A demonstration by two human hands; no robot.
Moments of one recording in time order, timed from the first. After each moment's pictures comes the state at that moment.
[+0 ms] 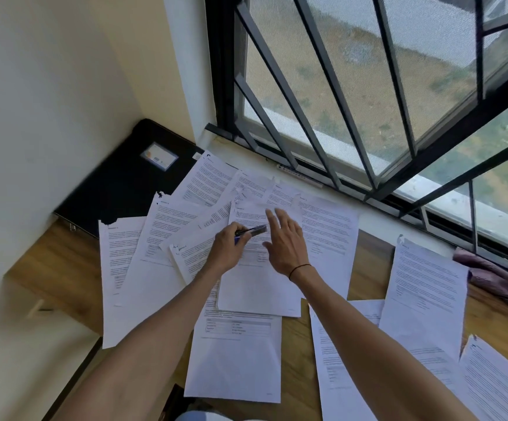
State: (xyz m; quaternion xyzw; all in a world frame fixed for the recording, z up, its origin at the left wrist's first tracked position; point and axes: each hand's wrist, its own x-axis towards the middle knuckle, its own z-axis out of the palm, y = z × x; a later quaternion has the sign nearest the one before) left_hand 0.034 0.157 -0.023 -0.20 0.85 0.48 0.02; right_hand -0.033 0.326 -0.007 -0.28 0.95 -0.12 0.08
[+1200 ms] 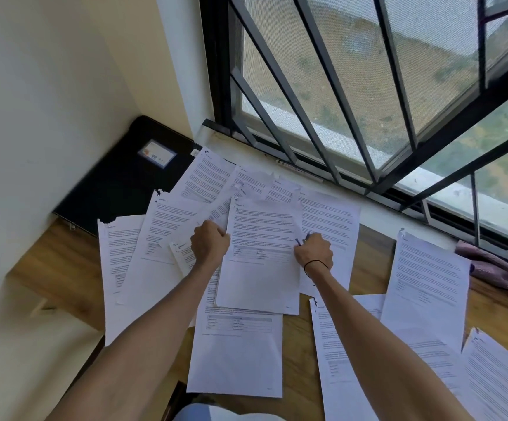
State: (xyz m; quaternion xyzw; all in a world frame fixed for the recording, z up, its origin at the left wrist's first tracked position) left_hand 0.034 0.144 -0.005 -0.40 0.85 0.33 0.03; right_hand -0.037 0.367 0.012 0.16 0.93 -0.22 0.25
